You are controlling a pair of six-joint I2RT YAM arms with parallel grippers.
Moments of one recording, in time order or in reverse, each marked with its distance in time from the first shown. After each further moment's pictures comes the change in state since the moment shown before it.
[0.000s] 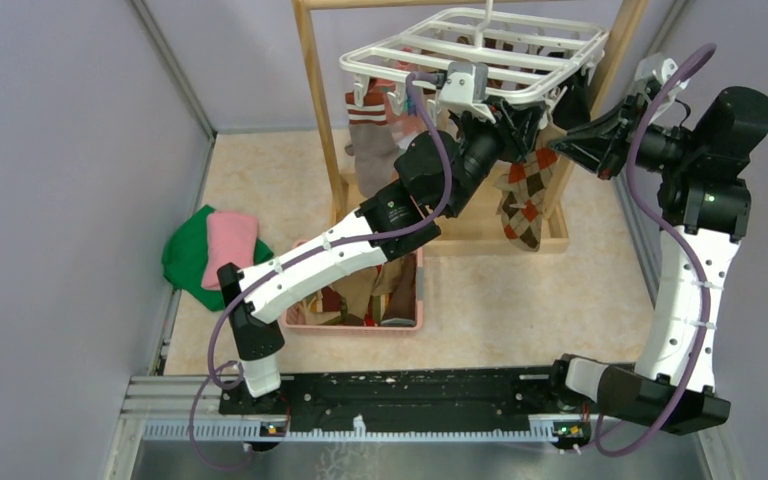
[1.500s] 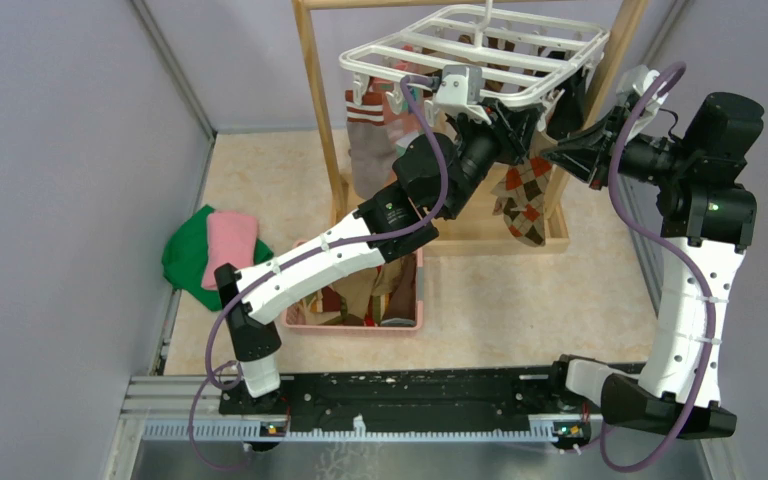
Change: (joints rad) left arm 0.001 -0.018 -0.033 0.008 -0.012 -0.043; right arm 0.074 -0.025 0.071 -0.269 0.132 -0.228
